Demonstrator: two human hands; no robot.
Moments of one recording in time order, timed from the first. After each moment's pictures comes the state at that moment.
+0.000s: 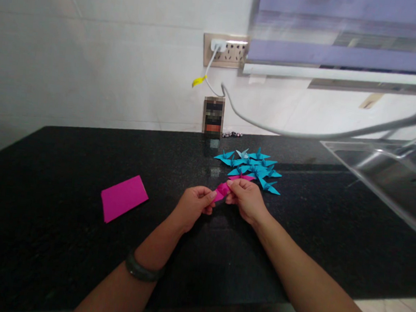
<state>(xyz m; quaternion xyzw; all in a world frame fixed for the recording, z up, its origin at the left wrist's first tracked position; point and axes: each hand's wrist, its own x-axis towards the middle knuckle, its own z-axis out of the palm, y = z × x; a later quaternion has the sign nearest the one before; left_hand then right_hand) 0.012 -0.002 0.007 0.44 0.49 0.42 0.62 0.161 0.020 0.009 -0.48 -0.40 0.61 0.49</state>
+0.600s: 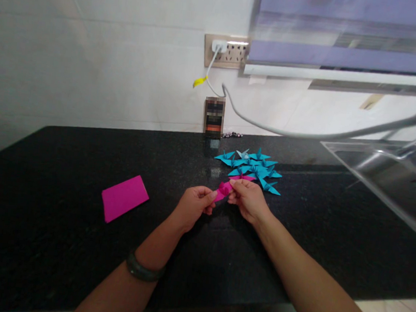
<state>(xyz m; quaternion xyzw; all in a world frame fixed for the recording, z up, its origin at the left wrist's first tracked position) 0.012 -0.003 0.009 0.44 0.49 0.43 0.62 0.162 0.022 0.013 -0.48 -0.33 0.64 0.50</state>
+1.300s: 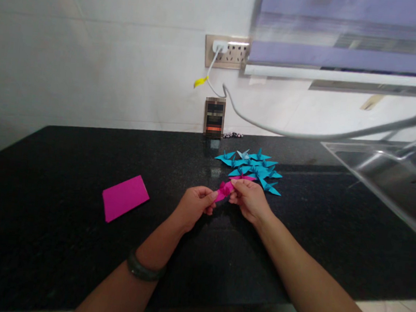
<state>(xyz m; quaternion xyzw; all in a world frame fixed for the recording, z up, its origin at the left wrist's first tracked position) 0.013 -0.004 0.011 0.44 0.49 0.43 0.61 0.164 0.024 0.012 -0.47 -0.33 0.65 0.50</state>
